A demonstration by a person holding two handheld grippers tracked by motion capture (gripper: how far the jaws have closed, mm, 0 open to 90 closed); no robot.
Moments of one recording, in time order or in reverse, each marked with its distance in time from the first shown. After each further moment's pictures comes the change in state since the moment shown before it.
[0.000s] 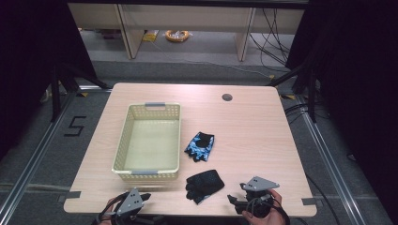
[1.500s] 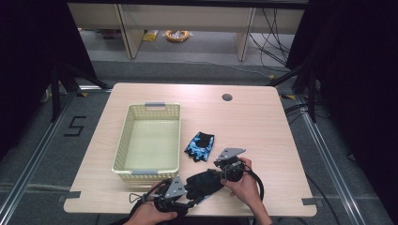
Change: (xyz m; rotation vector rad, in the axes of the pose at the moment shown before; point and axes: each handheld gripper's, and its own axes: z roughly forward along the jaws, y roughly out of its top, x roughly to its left) left arm -0.025 0.063 0.089 0.024 -0.069 0.114; right arm -0.017 0.078 0.082 0.020 0.099 -0.149
